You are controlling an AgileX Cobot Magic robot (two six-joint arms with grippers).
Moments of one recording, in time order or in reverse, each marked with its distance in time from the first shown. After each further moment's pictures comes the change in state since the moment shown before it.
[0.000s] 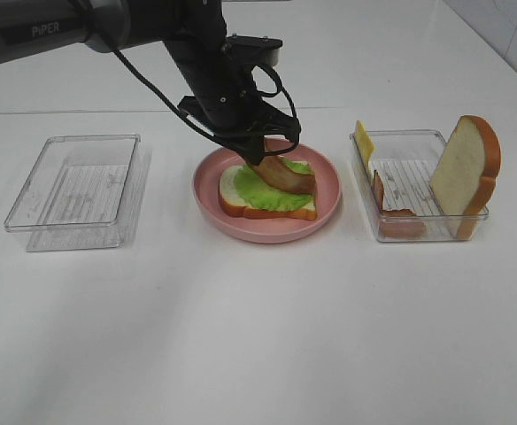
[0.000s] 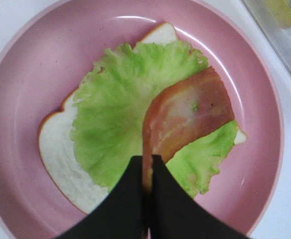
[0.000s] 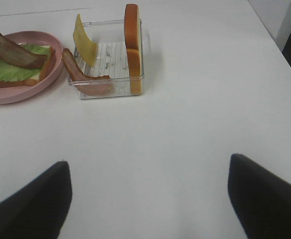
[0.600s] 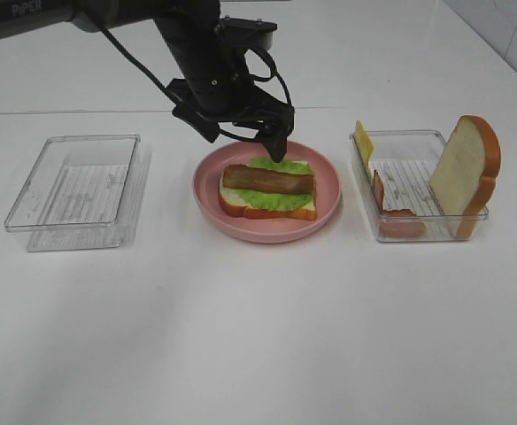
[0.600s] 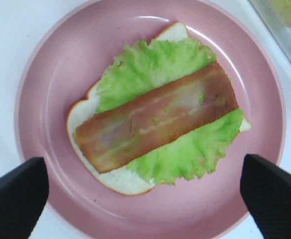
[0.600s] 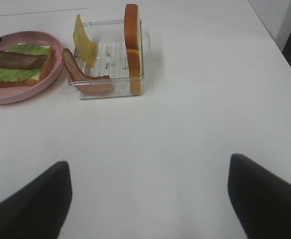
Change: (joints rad) left arm 0.000 -0.055 -0.001 0.074 0.064 -0.035; right arm 0.000 0.000 0.000 0.000 0.000 0.000
